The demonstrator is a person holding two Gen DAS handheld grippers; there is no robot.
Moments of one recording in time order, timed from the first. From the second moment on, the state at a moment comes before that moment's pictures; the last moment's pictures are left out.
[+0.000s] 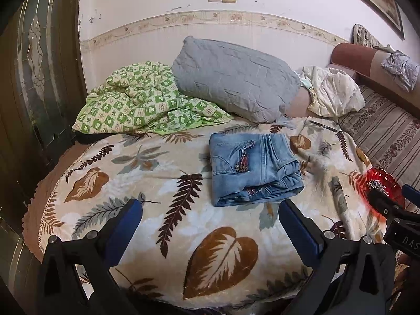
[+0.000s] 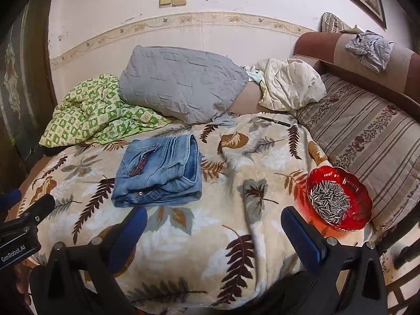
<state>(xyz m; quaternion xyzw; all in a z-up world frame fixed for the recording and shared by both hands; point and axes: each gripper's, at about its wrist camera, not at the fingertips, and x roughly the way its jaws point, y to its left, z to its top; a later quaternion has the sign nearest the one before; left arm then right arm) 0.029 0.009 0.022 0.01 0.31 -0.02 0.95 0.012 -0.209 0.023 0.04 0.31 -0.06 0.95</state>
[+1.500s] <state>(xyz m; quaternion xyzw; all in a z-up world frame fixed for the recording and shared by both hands) 0.022 0.012 0.023 0.00 0.30 -0.02 0.95 0.013 -0.207 0.017 0.04 0.32 -0.06 0.94</state>
